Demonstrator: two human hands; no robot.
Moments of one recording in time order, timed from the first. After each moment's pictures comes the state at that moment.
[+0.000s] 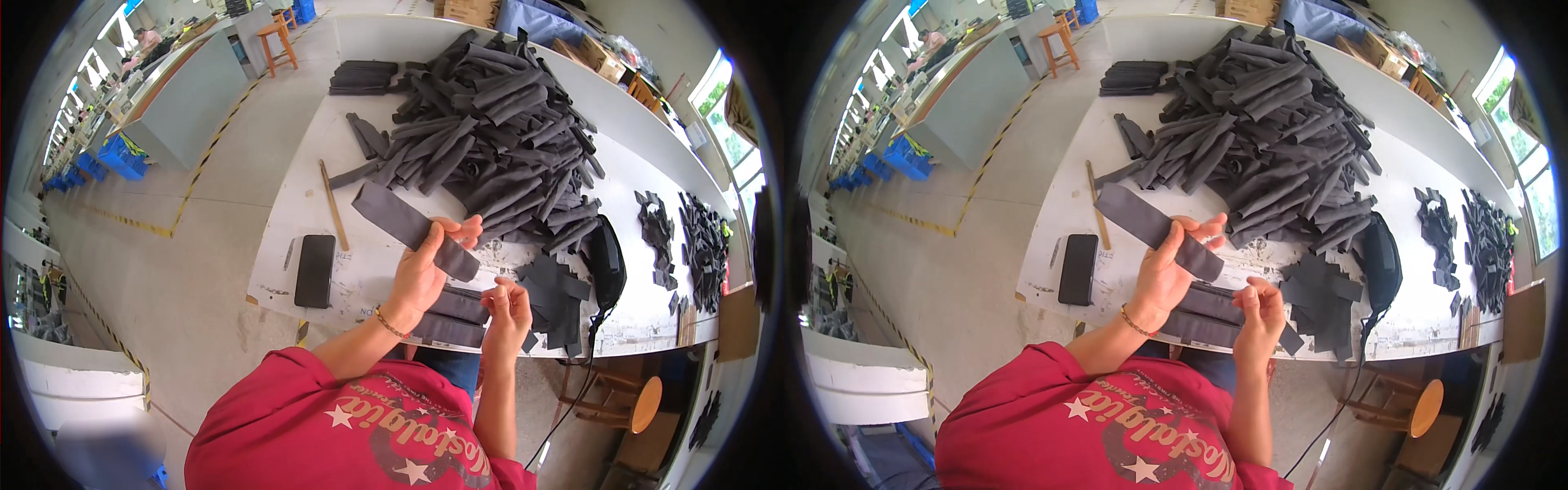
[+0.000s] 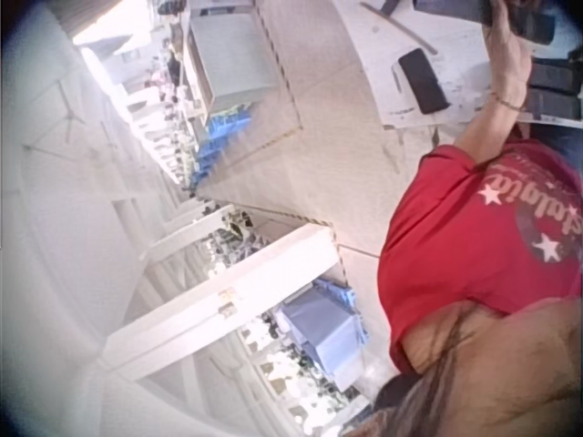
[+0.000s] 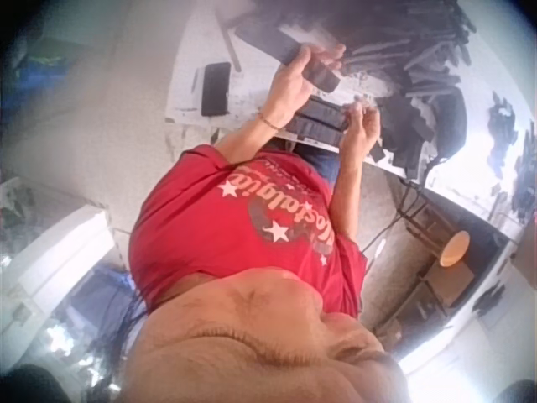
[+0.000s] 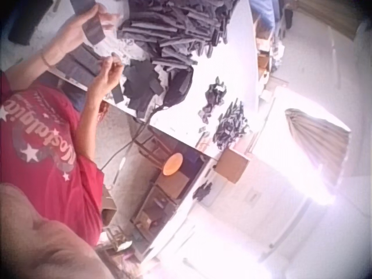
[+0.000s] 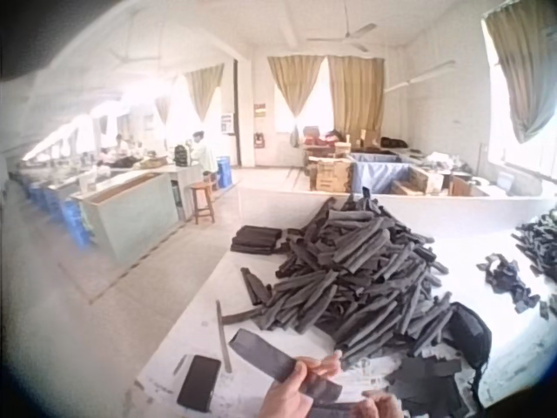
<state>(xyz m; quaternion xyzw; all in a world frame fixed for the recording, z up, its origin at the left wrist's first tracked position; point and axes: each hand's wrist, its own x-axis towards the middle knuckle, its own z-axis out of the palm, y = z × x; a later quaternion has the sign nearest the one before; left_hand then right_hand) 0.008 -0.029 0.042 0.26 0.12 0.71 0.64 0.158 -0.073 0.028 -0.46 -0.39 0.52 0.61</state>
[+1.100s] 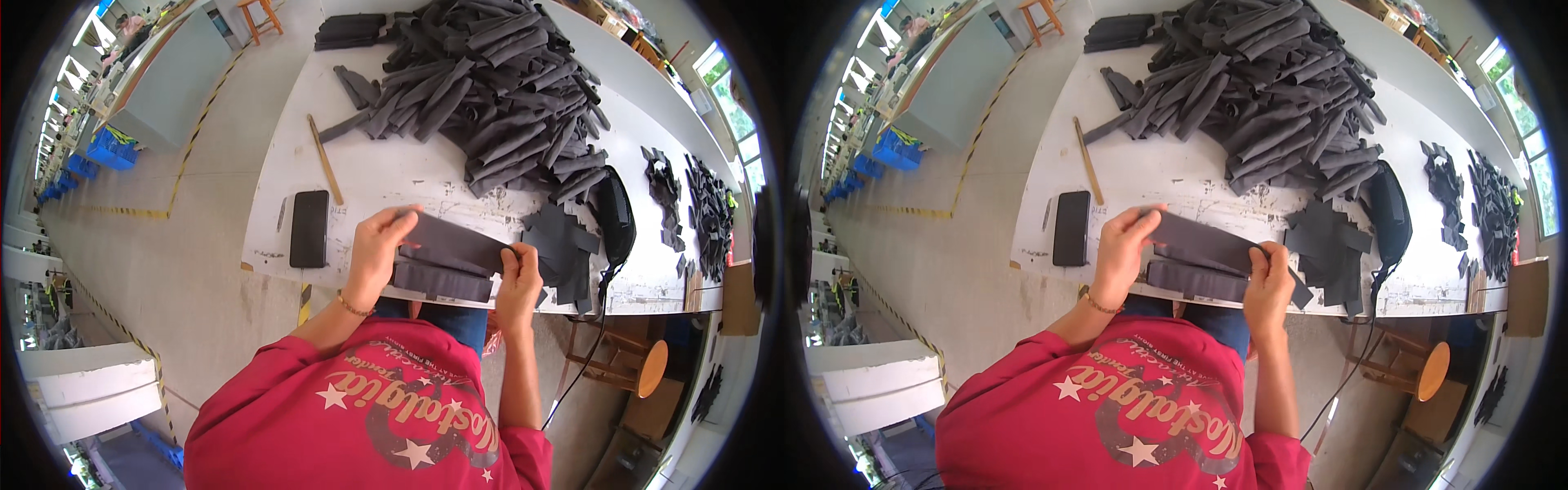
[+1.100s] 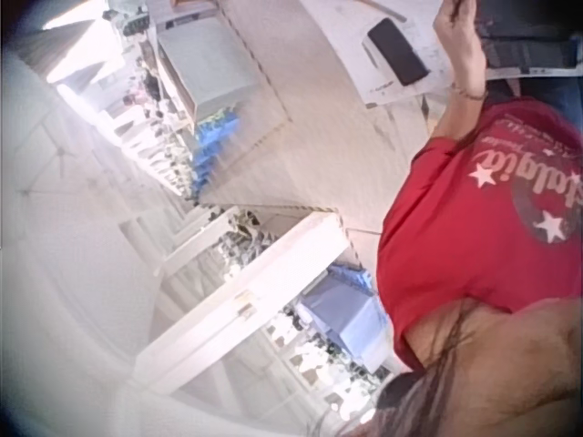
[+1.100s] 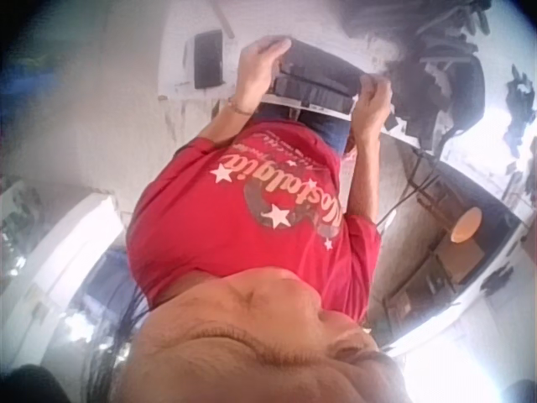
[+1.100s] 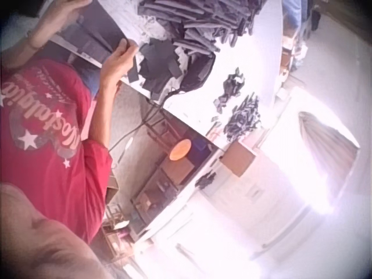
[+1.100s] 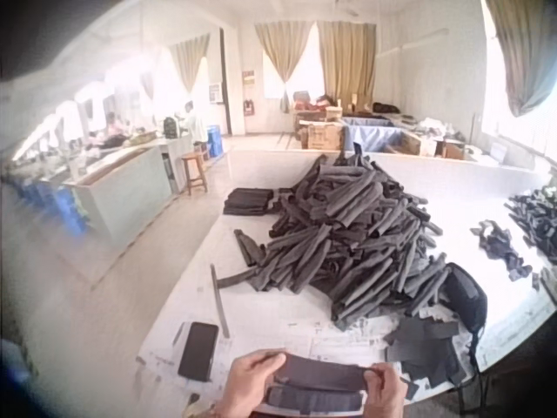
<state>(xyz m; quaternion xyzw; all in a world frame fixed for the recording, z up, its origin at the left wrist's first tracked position) -0.039 -0.081 0.017 0.21 0.41 0.65 0.60 0.180 -0.086 0.022 -0.61 -0.60 0.27 0.45</state>
